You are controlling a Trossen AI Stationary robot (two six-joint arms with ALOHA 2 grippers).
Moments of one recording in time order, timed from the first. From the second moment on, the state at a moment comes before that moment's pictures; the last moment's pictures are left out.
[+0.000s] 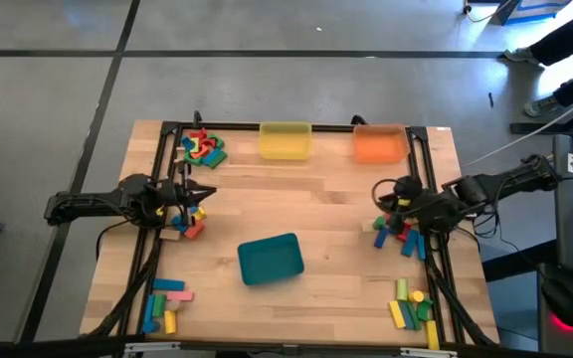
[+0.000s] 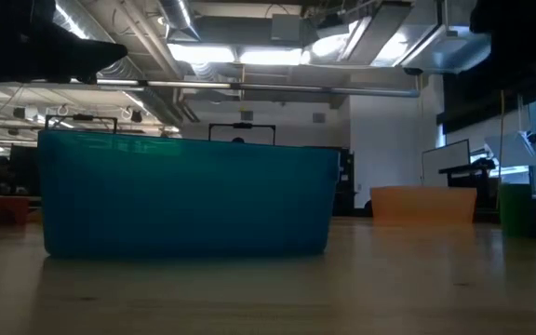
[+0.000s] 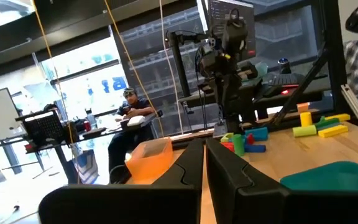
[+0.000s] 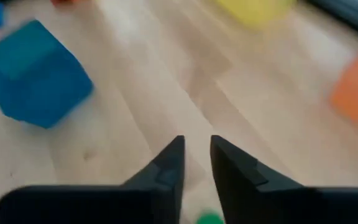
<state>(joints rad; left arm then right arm) 0.05 0.01 0.02 0.17 -0.09 0.31 0.35 0.71 0.71 -0.93 0.48 0.82</state>
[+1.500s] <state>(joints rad) 0.05 0.01 0.02 0.15 -0.09 0.29 0.16 1.31 0.69 -0.99 0.14 1.07</state>
